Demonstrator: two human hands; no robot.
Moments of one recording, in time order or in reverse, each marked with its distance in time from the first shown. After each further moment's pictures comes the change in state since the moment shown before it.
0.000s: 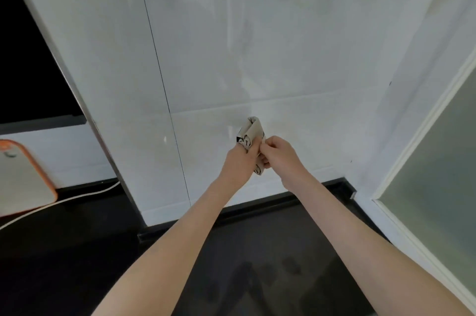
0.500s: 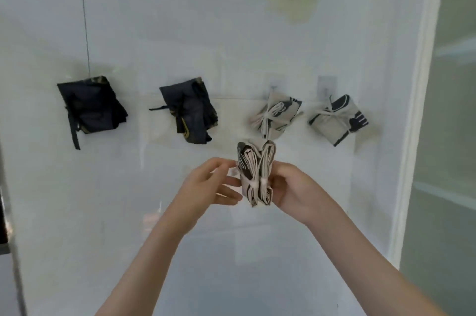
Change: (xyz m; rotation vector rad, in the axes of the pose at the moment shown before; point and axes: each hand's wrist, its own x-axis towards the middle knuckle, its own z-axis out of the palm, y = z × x) left_hand 0.028 0.208 0.002 -0.175 0.052 0.400; right_hand 0.037 -0.163 -0.173 0.443 -0.381 -0.324
